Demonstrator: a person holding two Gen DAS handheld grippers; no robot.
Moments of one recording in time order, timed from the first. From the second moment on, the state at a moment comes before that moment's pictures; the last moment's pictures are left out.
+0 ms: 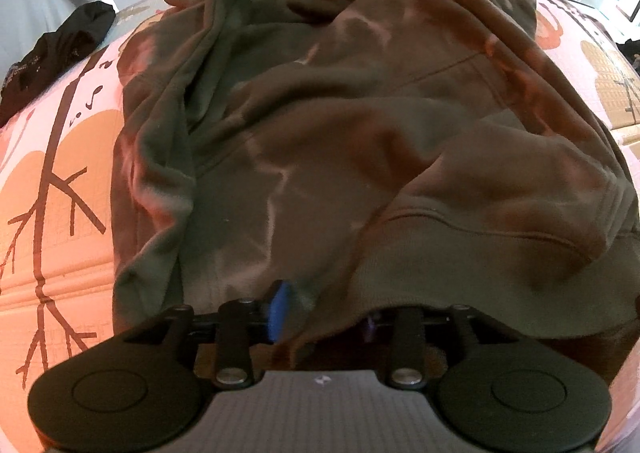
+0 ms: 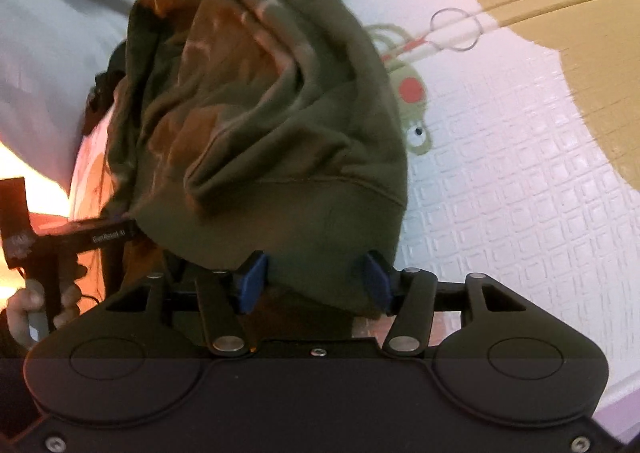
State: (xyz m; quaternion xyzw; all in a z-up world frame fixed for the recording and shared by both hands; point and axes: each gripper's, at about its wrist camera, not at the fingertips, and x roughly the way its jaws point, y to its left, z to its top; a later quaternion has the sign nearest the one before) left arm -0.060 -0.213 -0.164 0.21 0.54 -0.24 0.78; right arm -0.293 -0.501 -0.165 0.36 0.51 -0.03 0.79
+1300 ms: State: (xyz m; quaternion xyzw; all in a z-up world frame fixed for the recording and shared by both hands) left arm -0.103 -0.232 -0.143 0.24 0.49 -0.35 0.76; right arm -0.304 -0.521 -0.094 0.31 0.46 -0.09 0.83
